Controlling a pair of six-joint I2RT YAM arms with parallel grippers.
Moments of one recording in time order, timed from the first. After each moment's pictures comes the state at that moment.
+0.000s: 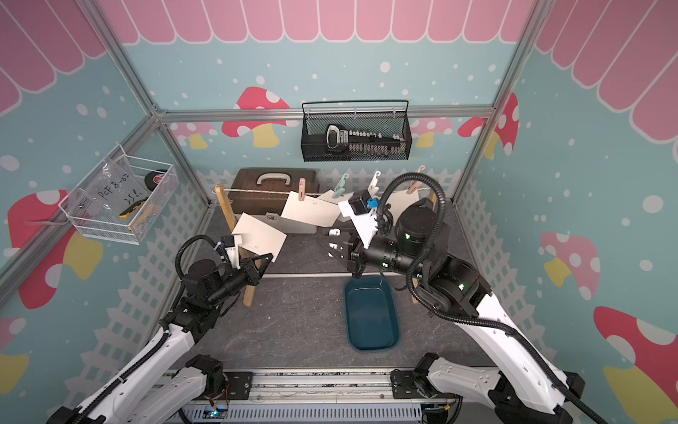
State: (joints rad) left arm -0.32 0.81 0.50 0.07 0.38 -0.63; right arm 0.80 1.02 1.43 -0.58 -0.34 0.15
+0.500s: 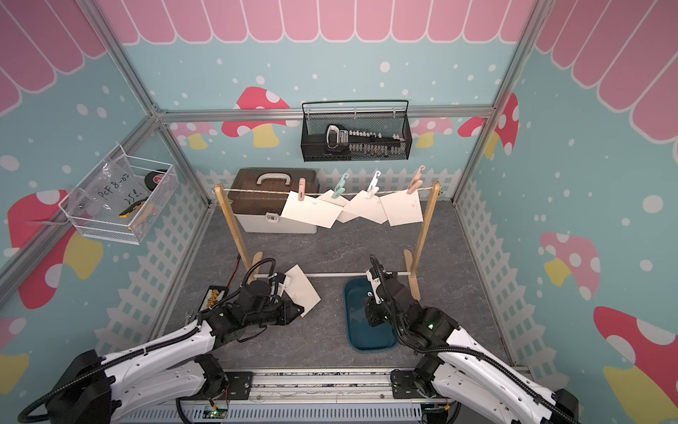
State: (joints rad) left arm -0.73 1.06 0.44 -0.13 0.28 -0.77; right arm 0.80 0.76 0.64 -0.65 0.13 0.42
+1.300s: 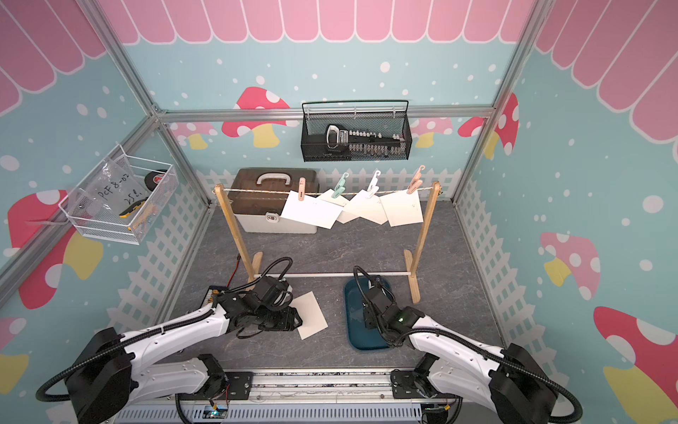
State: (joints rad) left arm -0.73 1.18 0.63 -0.56 0.21 -0.70; right arm 0.80 1.04 0.45 -0.41 0.28 0.53
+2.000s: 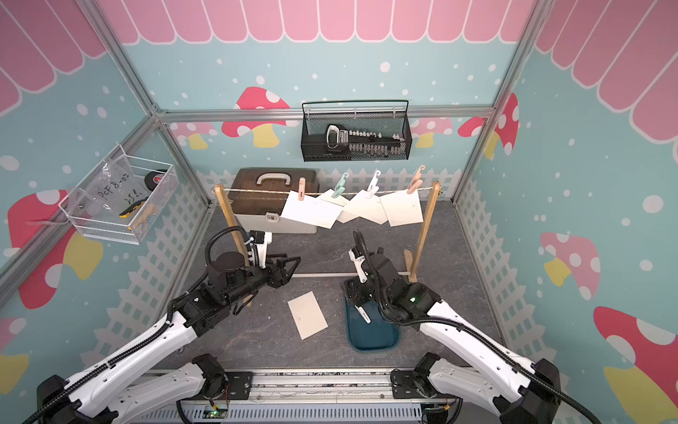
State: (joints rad) left arm -0.61 0.97 0.76 -0.03 0.10 -0.46; right arm 0.78 1.00 0.97 -0.62 0.02 0.26
